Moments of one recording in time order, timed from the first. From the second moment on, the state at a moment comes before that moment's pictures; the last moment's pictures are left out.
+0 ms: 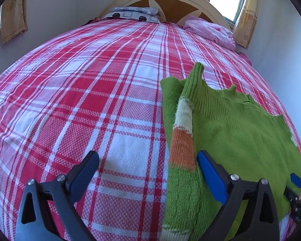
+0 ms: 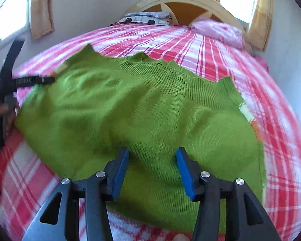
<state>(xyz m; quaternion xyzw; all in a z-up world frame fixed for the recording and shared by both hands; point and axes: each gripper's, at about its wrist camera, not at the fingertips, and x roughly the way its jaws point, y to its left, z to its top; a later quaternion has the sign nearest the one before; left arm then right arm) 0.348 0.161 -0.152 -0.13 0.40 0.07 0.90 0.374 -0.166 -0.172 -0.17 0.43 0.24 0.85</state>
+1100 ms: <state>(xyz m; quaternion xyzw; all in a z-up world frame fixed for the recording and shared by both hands) 0.307 0.225 -0.141 -0.19 0.36 0.01 0.92 0.263 0.015 -0.170 -0.37 0.28 0.40 0.79</state>
